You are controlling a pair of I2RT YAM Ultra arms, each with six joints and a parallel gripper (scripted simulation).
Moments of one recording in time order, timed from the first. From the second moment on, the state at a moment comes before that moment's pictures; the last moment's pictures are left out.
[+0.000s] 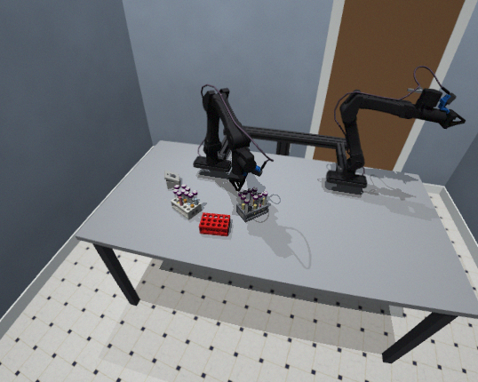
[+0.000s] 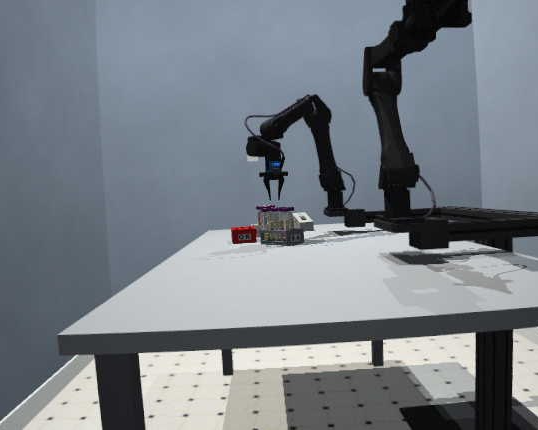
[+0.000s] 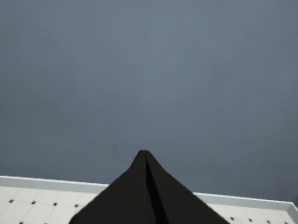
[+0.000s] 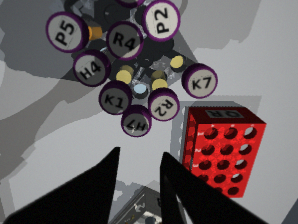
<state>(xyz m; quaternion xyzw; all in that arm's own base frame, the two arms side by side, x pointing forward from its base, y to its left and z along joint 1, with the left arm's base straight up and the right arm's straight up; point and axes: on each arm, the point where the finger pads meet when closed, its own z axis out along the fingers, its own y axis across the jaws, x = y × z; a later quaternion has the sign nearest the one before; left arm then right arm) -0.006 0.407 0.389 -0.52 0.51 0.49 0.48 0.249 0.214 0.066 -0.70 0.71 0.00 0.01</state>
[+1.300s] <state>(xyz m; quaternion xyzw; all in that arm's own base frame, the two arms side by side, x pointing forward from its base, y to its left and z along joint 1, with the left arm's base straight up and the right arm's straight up) -0.006 0.407 0.389 -0.52 0.51 0.49 0.48 0.285 0.115 0.100 -0.46 0.89 0.00 0.00</state>
